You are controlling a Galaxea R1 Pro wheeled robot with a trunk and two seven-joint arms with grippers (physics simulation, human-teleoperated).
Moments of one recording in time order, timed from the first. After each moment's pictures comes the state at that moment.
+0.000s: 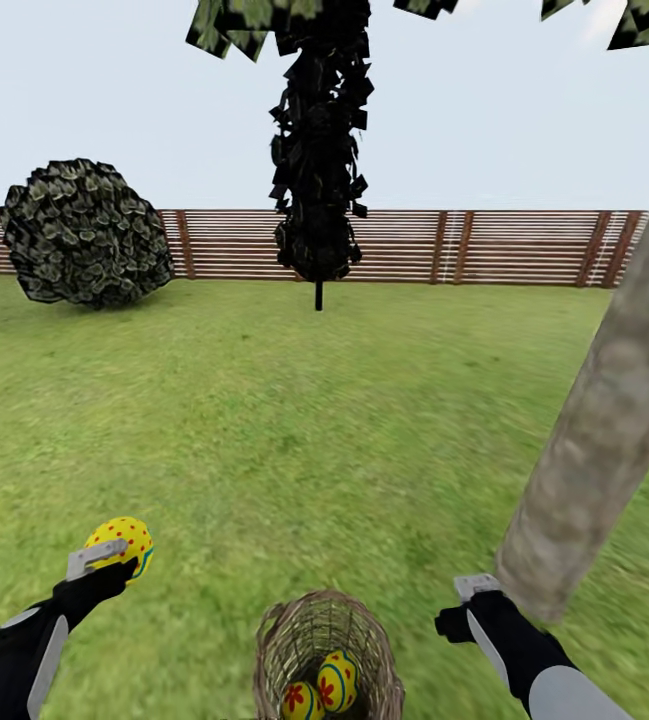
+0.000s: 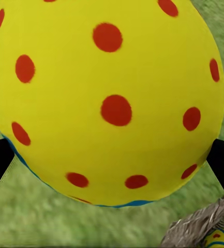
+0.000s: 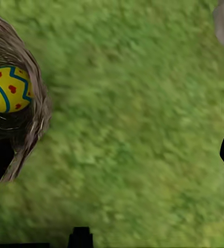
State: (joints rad) left arm -0.33 0.14 0.42 -1.03 0.03 0.37 -0.20; right arm -0.57 -0.06 0.05 -0.47 0.06 0.53 0.00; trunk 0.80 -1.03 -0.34
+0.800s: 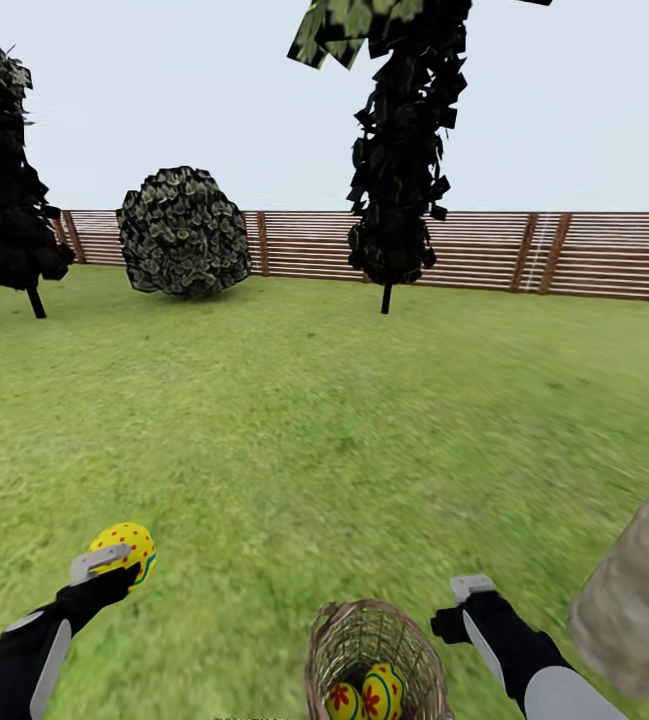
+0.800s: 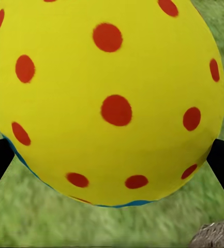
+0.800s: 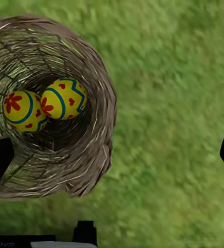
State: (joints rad) left arm -0.33 0.14 0.42 -1.00 0.03 0.37 -0.20; right arm -0.57 -0.05 0.05 -0.47 0.06 0.53 0.00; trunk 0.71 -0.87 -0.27
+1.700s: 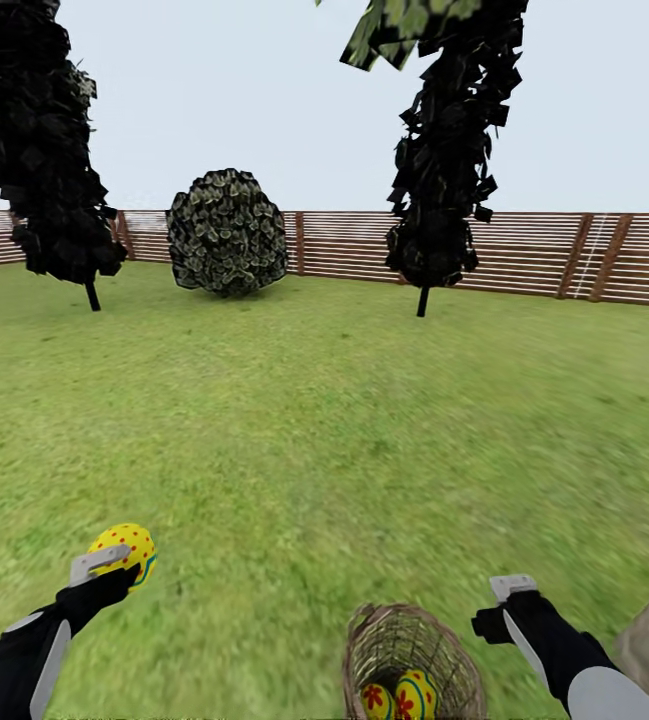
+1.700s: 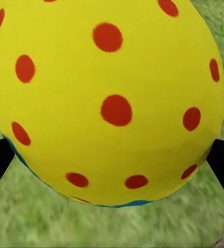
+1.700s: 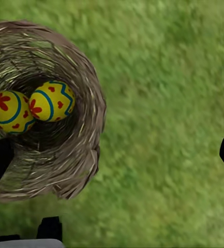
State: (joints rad) left arm -0.33 0.14 0.42 -1.00 0.03 0.37 -0.20; right arm -0.57 -0.16 0.05 -0.47 0.05 0.53 0.02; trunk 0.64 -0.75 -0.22
